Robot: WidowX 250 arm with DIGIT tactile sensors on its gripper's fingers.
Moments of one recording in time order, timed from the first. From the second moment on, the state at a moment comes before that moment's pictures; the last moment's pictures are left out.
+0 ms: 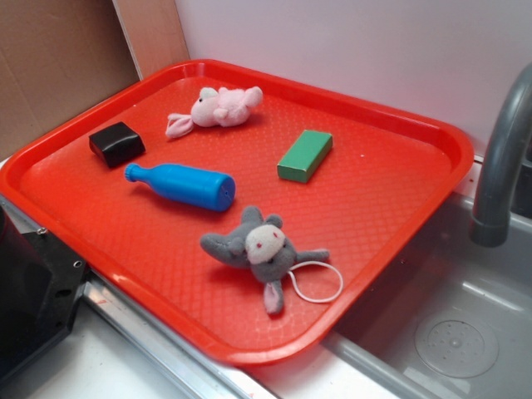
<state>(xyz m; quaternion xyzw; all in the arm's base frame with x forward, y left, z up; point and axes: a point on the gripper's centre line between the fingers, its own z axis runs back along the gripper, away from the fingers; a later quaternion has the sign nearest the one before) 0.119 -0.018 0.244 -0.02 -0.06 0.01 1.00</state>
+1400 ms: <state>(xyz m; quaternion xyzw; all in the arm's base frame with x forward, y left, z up) 0.087 -0.107 0.199 0.01 -0.04 -0.24 0.97</state>
